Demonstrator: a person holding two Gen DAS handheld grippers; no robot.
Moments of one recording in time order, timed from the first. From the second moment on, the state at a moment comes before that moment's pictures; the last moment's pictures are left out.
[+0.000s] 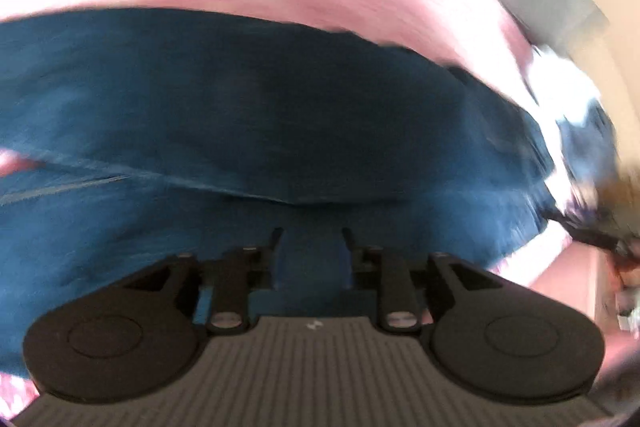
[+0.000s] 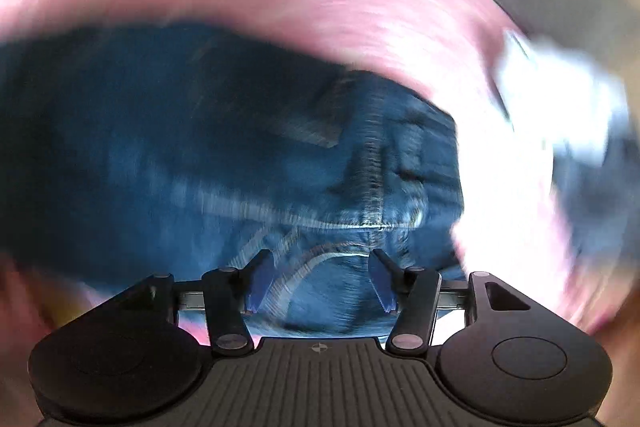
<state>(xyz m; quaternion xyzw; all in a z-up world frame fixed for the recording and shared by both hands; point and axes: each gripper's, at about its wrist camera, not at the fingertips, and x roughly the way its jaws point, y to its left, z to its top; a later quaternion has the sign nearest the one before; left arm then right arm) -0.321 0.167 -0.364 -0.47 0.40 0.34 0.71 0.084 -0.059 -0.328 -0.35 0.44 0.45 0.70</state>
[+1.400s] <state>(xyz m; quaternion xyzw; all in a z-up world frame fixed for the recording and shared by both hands) -0.405 0.078 -0.395 -0.51 0.22 0.61 0.56 0.243 -0.149 -0.386 0.13 0.61 0.31 0.71</state>
